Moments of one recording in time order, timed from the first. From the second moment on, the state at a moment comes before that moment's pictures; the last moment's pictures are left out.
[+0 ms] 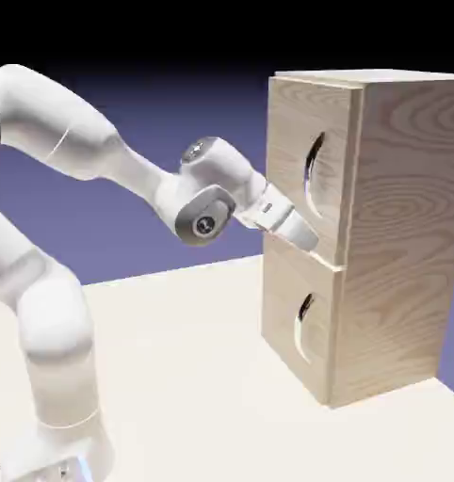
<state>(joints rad) -0.02 -0.58 -0.03 -2.80 0.00 3.03 0.71</state>
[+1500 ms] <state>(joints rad) 0.22 -0.80 -0.36 -2.56 -1.96 2.85 0.00</state>
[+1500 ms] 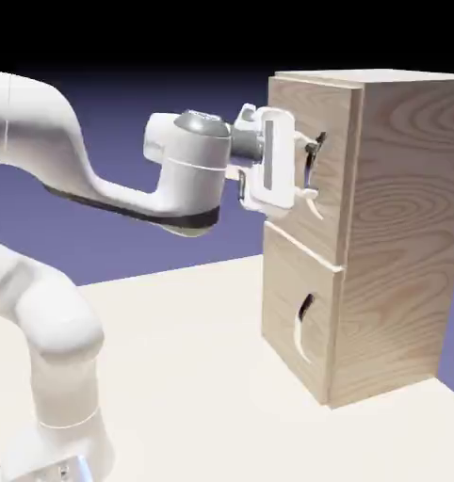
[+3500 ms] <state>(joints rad) 0.40 -0.98 0.36 -2.82 -1.37 1.93 -0.48</state>
